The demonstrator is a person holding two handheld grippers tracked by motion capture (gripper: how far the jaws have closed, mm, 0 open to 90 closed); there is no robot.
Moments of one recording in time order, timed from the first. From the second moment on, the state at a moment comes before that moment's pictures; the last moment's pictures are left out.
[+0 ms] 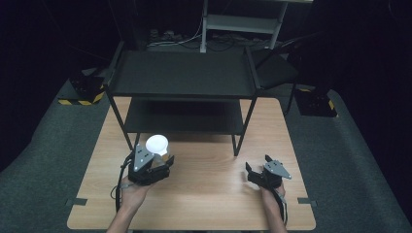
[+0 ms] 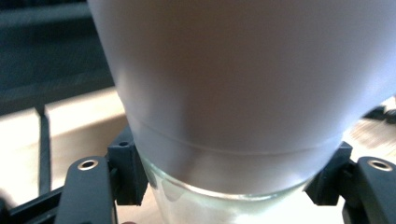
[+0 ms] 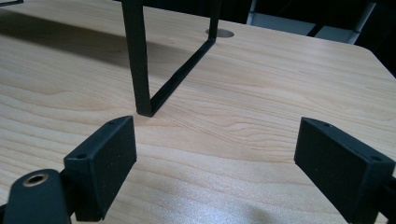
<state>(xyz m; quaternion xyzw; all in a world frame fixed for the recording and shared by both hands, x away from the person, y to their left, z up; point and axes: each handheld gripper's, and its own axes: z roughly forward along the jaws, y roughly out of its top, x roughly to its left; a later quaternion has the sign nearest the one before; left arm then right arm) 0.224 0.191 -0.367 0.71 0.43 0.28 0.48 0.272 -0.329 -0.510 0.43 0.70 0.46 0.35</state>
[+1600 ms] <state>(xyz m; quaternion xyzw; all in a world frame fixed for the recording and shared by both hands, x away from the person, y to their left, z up) 0.351 0.140 -0.338 0.69 0.45 0.31 0.48 0.273 -0.333 -0.512 0.42 0.70 0.47 0.34</state>
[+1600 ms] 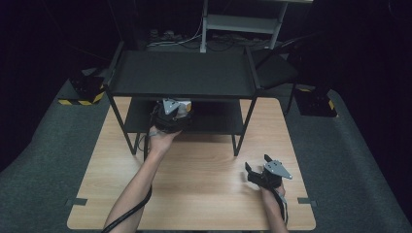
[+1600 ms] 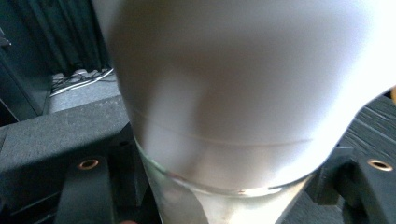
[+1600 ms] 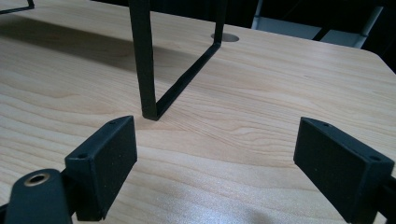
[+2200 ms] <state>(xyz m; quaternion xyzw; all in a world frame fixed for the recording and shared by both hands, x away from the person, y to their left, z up) 0.352 0.140 -0.354 0.69 0.43 0.33 0.48 0.274 -0.333 -0.511 0.42 0.70 0.47 0.34</state>
